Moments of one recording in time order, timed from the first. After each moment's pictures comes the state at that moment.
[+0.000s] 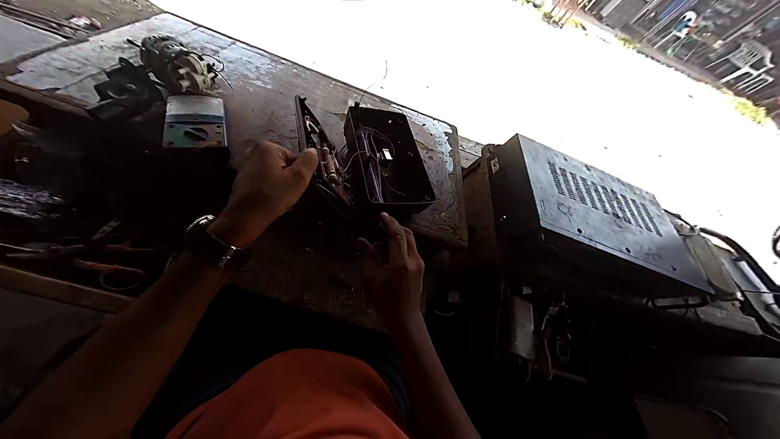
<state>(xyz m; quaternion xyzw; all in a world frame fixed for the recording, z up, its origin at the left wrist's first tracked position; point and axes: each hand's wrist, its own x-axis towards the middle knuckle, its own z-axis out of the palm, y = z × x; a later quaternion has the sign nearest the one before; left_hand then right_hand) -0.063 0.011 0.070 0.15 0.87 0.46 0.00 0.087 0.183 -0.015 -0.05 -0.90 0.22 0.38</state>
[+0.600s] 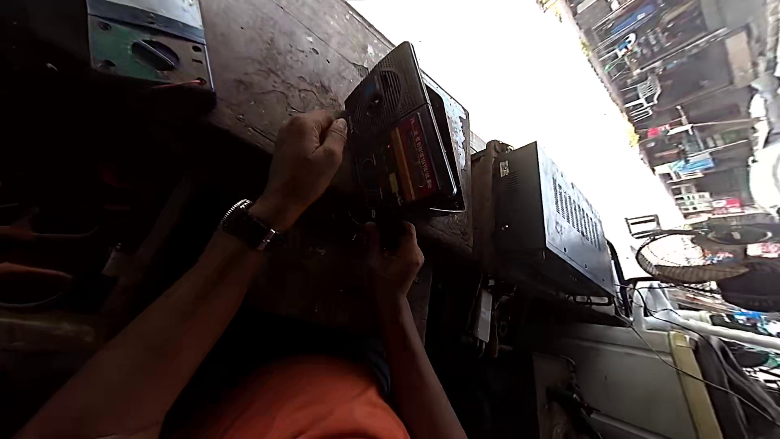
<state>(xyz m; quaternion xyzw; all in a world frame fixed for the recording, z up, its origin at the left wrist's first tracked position) -0.135 0.035 -0.011 0.24 0.76 0.61 -0.03 0.032 0.173 -0.058 -0.07 -0.88 0.23 0.41</state>
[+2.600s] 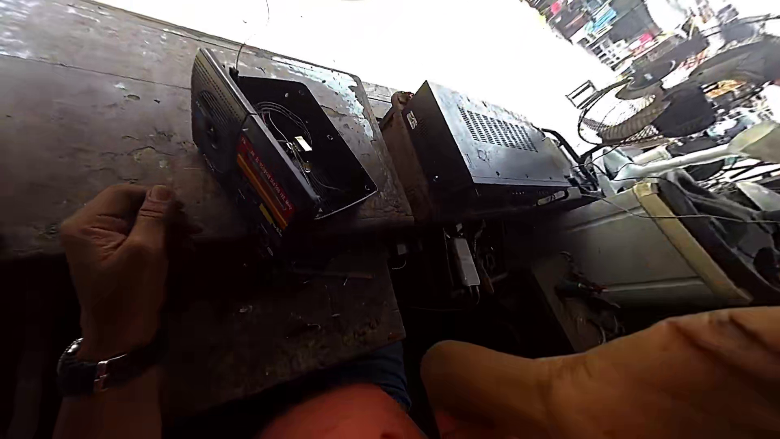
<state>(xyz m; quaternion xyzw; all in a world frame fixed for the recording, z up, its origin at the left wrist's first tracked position) -0.124 0.014 -0.021 0.24 0.70 0.67 0.02 0.205 0.186 0.177 0.00 -0.70 0.66 0.29</state>
